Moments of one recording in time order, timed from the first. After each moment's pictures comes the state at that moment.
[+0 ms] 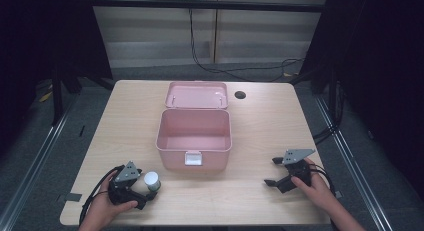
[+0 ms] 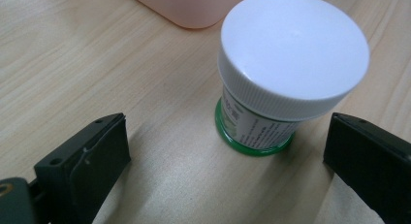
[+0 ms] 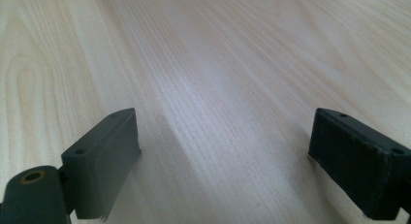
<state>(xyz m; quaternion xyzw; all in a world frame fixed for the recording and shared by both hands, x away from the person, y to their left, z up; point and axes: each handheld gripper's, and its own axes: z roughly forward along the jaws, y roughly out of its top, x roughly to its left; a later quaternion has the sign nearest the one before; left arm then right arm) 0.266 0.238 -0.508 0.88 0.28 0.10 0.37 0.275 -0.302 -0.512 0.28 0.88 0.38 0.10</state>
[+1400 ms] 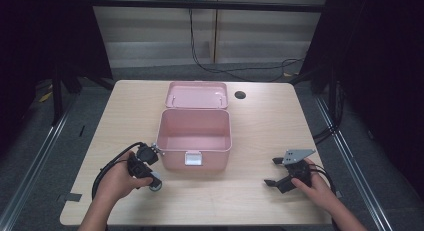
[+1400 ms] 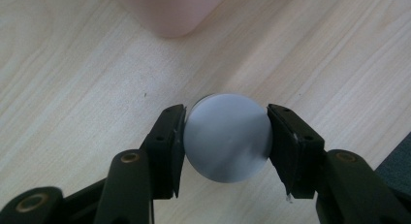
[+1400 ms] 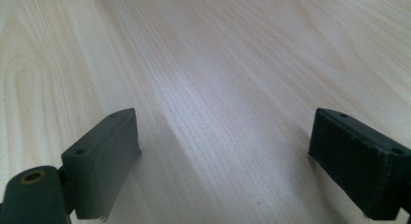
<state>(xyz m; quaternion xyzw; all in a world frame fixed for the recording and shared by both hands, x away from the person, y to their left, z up) 0.304 0.170 -0.430 0.94 0.33 -0.01 0.12 0.274 -0.302 -0.512 0.28 0.88 0.38 0.10</state>
